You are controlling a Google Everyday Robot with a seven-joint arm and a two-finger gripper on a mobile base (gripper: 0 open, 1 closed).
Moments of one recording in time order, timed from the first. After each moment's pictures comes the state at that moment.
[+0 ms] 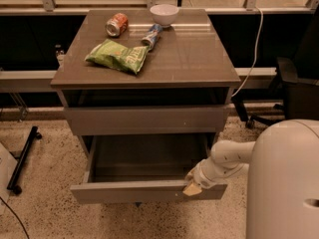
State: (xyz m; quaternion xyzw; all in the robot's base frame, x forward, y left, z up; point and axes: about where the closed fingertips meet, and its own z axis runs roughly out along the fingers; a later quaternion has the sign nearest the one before) arm 0.536 -0.128 0.413 -0.57 0.79 0.15 0.17
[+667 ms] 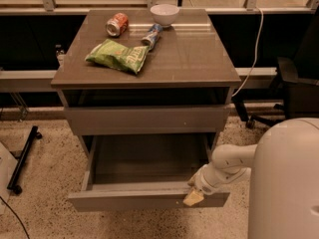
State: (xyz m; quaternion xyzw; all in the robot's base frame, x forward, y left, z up) arm 0.504 -0.137 0.415 -0.55 0.81 0.16 0.15
